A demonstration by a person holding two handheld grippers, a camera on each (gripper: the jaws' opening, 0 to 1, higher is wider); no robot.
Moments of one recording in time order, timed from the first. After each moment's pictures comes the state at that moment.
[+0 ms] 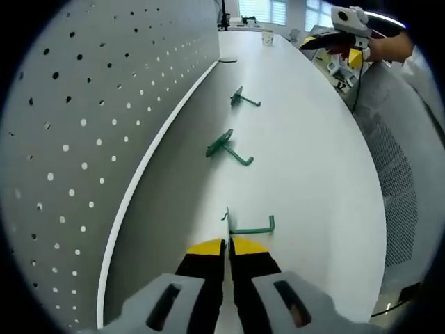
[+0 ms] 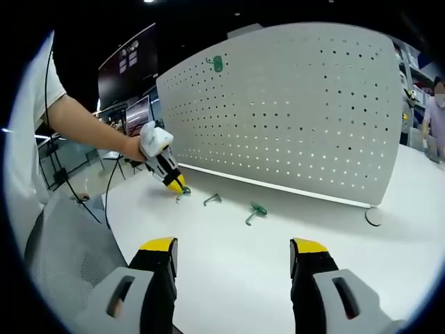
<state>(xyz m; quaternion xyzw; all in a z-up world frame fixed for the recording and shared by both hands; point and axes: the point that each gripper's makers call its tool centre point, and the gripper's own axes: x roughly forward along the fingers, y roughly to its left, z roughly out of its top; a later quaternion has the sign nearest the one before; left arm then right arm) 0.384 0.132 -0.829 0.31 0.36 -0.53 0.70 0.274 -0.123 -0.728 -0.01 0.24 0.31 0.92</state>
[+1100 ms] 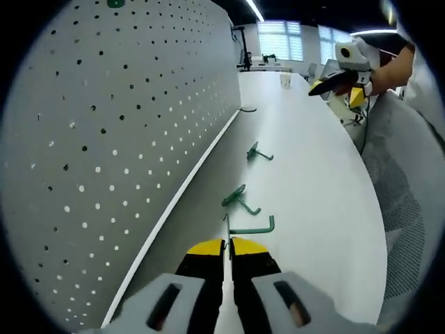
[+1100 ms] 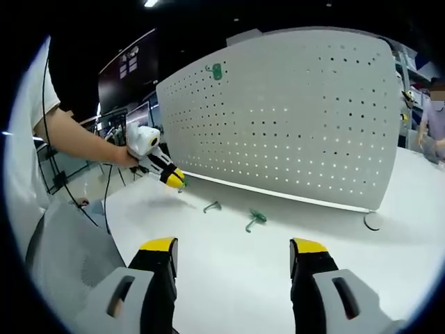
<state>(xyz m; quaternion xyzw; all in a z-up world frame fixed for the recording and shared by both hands) 0.393 0.111 -0.775 0.25 0.26 -0.50 0.79 0.276 -0.121 -0.717 -0.01 0.22 0.31 0.93</state>
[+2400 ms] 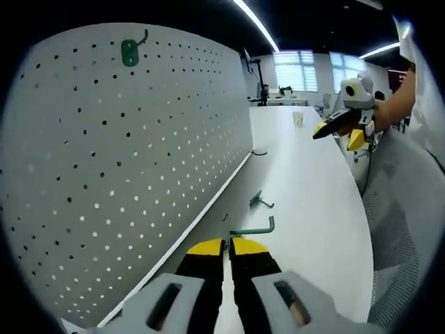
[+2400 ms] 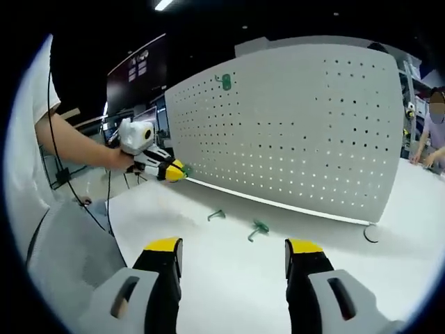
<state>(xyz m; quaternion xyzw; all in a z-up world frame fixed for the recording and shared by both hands) 0.375 0.091 -0.715 0.18 0.17 -0.47 0.85 0.274 -0.119 -0.703 -0.01 0.19 0.32 0.93</state>
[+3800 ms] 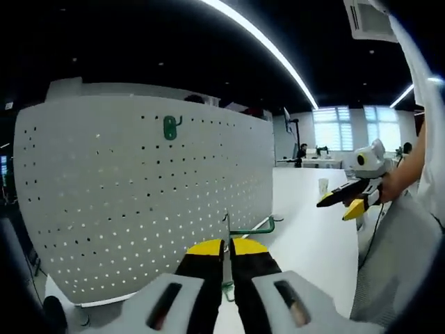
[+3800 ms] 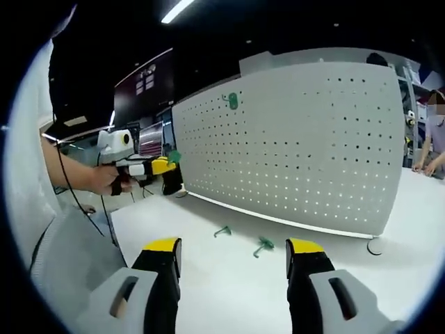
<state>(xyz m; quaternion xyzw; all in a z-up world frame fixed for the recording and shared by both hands) 0.341 0.090 -0.633 0.03 0.04 -0.38 0.92 0.274 -0.113 -0.679 0.00 0.14 0.34 0.93</state>
